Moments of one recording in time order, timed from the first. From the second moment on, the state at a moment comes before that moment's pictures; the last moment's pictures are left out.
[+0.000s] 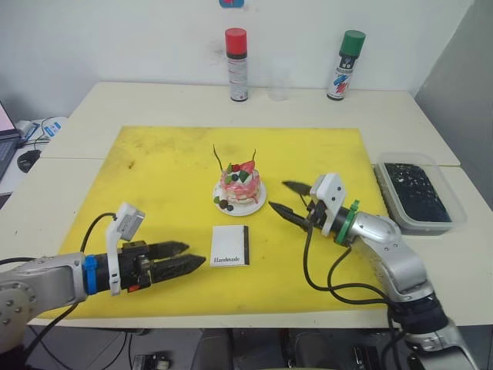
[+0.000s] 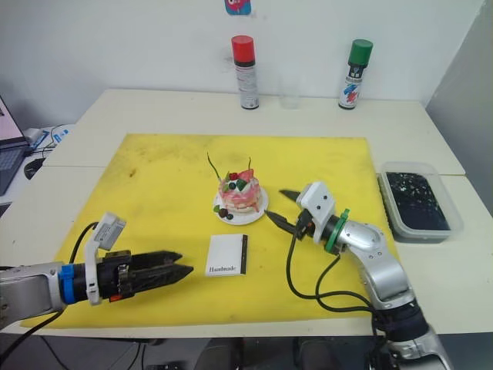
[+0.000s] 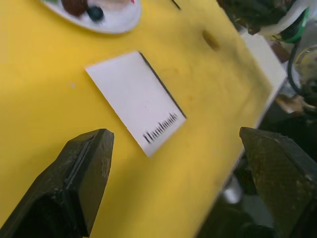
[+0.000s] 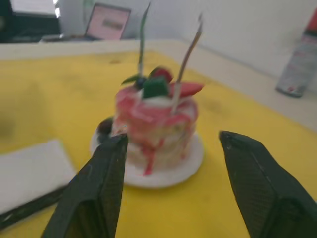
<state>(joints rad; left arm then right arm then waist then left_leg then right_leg) 0.06 0.93 0.48 -0.45 -1.28 1.33 -0.69 -0.33 -0.42 0.21 -0.30 0.26 0.37 0.72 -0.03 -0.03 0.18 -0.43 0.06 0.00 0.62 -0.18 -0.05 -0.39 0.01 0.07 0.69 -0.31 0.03</state>
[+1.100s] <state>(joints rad) -0.29 0.77 0.24 -0.06 -1.36 1.48 -0.47 -0.45 -0.52 0.47 -0.28 0.10 0.51 0.87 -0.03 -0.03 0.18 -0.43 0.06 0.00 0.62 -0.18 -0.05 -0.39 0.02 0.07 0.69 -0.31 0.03</state>
